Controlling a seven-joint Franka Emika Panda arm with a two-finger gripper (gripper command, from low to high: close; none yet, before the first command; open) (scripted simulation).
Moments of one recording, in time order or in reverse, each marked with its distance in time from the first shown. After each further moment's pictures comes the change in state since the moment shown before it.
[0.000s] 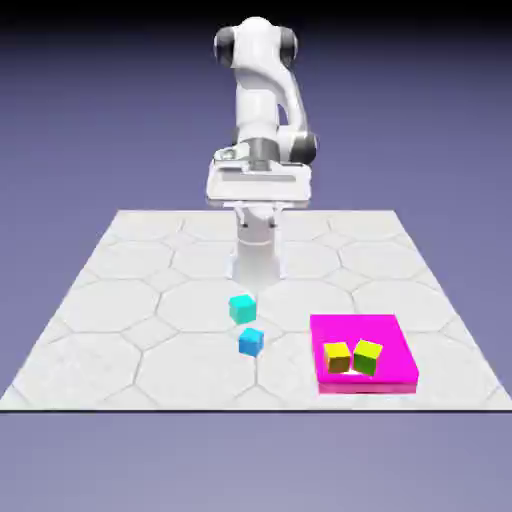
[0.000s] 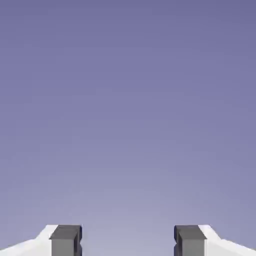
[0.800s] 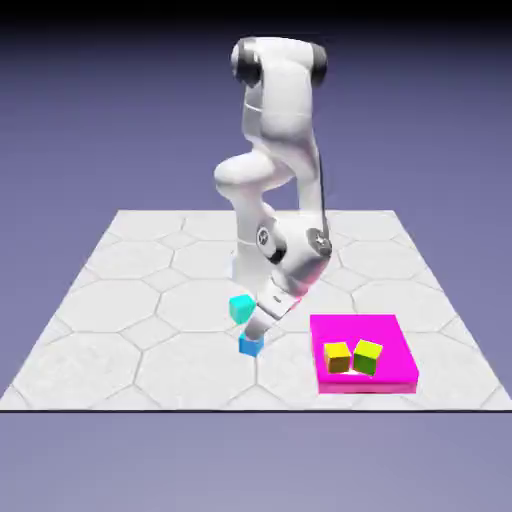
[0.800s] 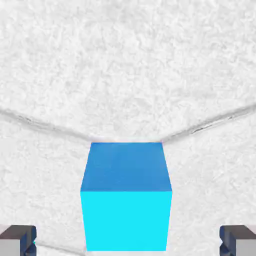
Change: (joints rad) arm 0.631 0.830 -0.504 0.147 -0.480 -0.425 -0.446
